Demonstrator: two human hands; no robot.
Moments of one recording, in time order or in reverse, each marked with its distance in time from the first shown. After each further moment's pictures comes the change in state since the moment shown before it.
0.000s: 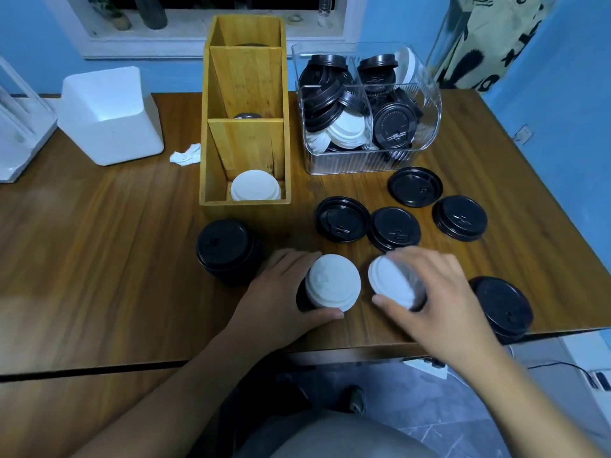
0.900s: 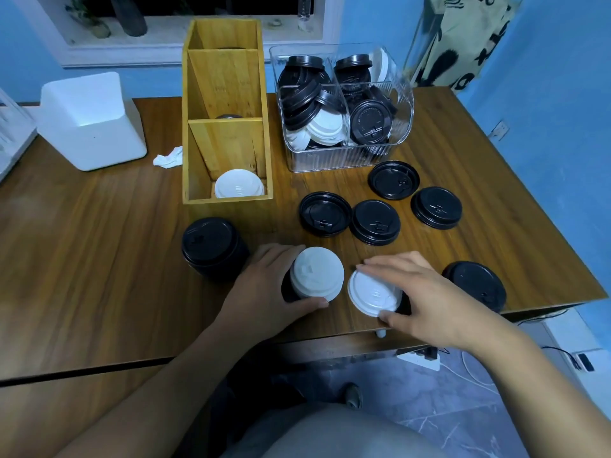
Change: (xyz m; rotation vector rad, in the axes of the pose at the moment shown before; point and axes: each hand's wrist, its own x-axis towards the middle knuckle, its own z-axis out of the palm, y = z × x) left_hand 0.000 0.001 -0.001 0.017 -0.003 0.013; right_hand -0.001 0.024 -0.015 -0.029 -0.471 -0.090
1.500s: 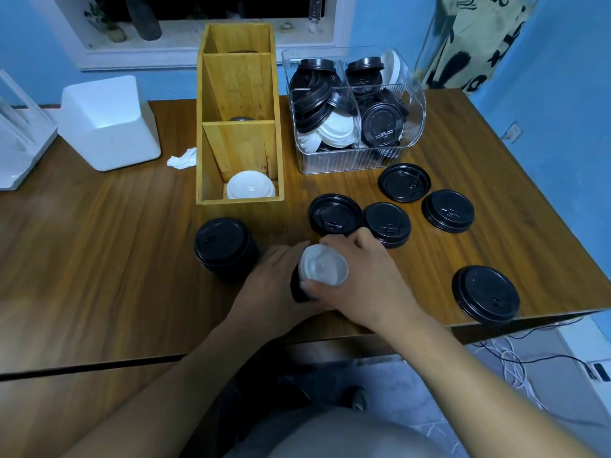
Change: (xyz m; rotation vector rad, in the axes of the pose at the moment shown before) left_hand 0.000 0.001 -0.001 -0.090 0.011 -0.014; right_hand 0.064 -0.086 0.022 0.090 0.270 0.218
